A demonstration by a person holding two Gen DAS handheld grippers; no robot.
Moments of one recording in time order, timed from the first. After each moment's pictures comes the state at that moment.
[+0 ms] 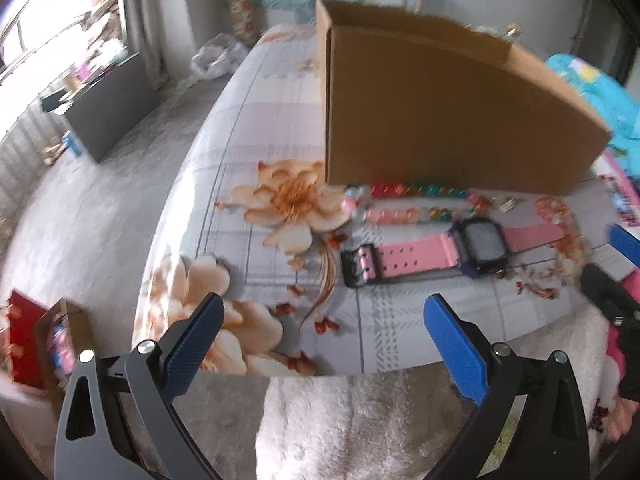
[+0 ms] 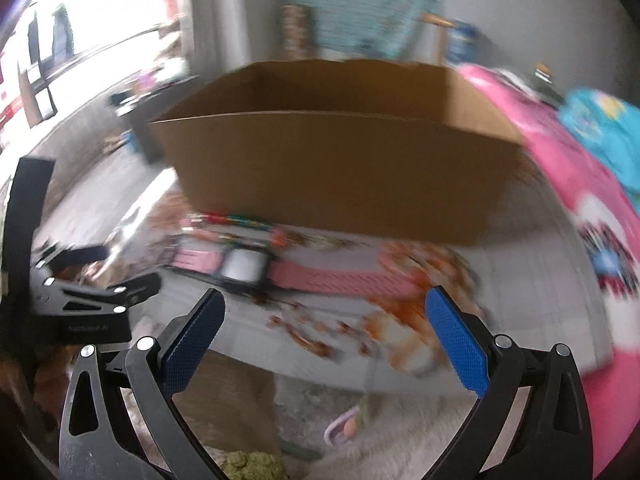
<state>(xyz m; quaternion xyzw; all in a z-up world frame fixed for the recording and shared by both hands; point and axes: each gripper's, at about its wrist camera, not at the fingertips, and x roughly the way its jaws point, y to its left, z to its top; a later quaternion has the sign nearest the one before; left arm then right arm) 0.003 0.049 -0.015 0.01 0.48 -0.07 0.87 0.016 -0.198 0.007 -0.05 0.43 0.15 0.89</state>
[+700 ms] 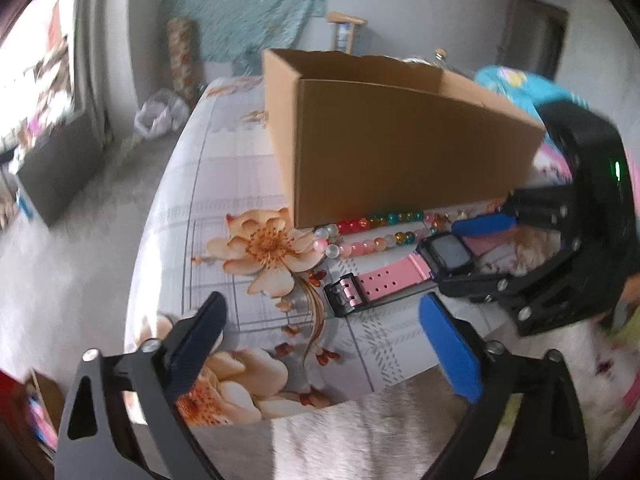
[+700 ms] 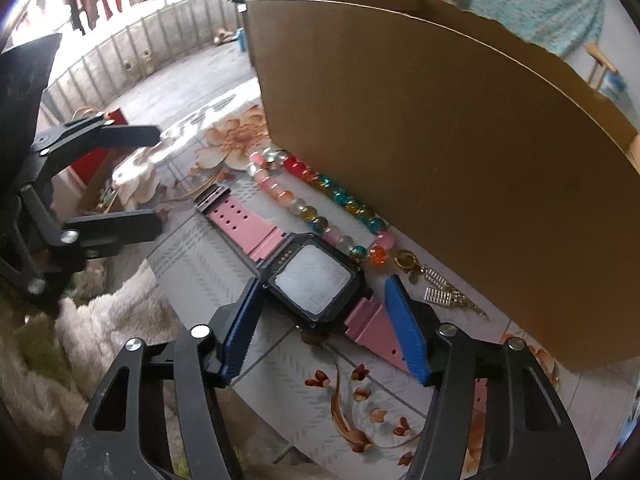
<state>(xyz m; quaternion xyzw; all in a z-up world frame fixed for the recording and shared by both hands) -0.004 0.060 -0.016 0.05 0.39 -0.18 0.90 0.061 -0.150 -0.036 -0.19 0.49 0.33 0.78</state>
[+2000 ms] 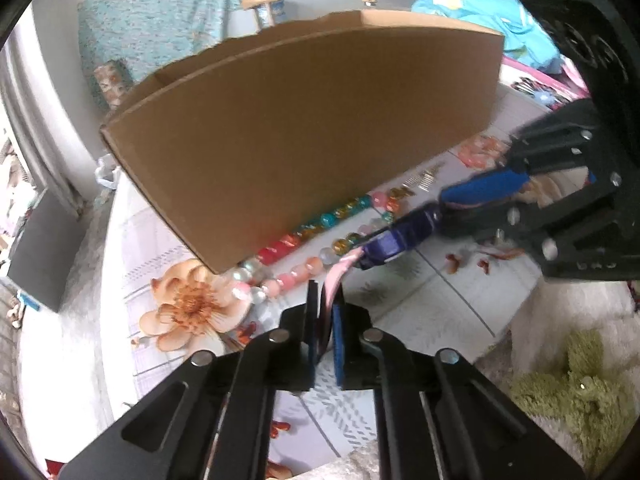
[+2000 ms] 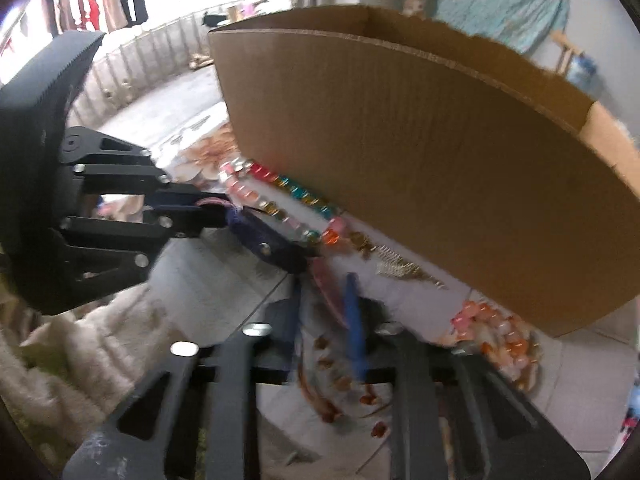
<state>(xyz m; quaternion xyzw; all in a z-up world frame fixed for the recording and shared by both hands) 0.032 -0.005 -0.034 0.19 0.40 -0.23 0.87 0.043 -0.187 -0.029 -0.16 0.46 0.28 0.83</state>
